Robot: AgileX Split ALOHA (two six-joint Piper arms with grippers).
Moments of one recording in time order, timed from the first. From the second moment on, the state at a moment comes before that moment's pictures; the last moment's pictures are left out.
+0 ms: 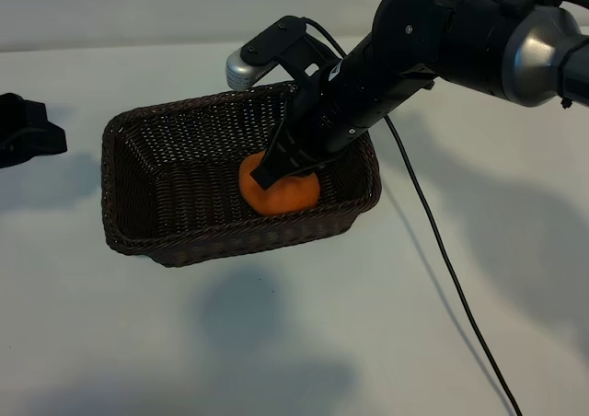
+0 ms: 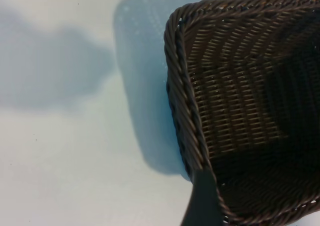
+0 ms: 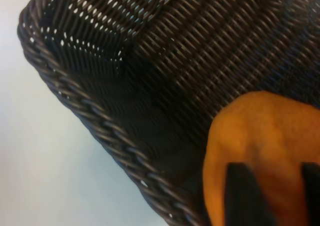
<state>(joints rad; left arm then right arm) 0.10 1.20 -0.89 -0.44 0.76 0.21 0.51 1.92 -1.44 0.56 0.71 -0.56</state>
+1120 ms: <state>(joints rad) 0.10 1.20 -0.89 -0.44 0.76 0.22 0.51 1.68 -1.44 0.08 0.81 -0.09</state>
